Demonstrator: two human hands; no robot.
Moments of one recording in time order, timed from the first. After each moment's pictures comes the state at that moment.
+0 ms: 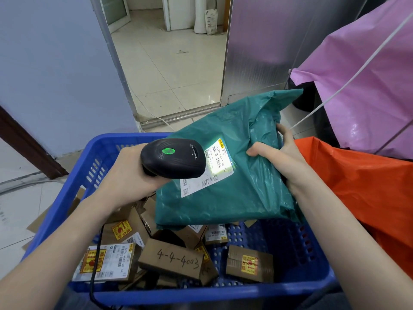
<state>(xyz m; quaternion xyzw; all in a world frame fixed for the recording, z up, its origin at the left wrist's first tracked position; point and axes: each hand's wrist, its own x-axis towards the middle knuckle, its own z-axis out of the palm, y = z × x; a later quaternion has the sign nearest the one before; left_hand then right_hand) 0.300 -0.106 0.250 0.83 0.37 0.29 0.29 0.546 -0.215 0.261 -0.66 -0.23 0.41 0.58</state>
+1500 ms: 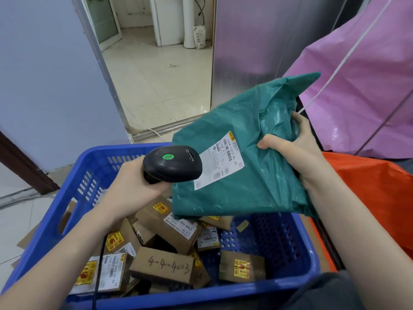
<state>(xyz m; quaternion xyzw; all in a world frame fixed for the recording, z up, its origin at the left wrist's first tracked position) 0.316 -0.128 0.252 0.82 0.39 0.27 0.32 0.572 -0.250 0.296 -0.69 -0.27 0.27 0.61</state>
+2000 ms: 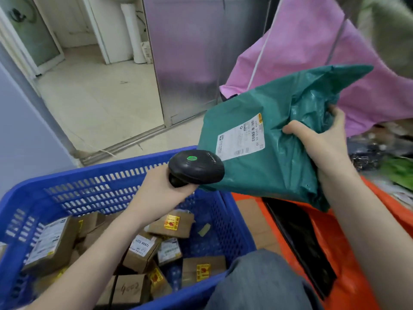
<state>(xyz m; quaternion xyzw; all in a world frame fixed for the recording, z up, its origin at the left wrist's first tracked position) 0.455 -0.216 0.273 0.84 0.30 0.21 0.41 0.678 -0.368 0.316 -0.72 -0.16 0.05 0.67</state>
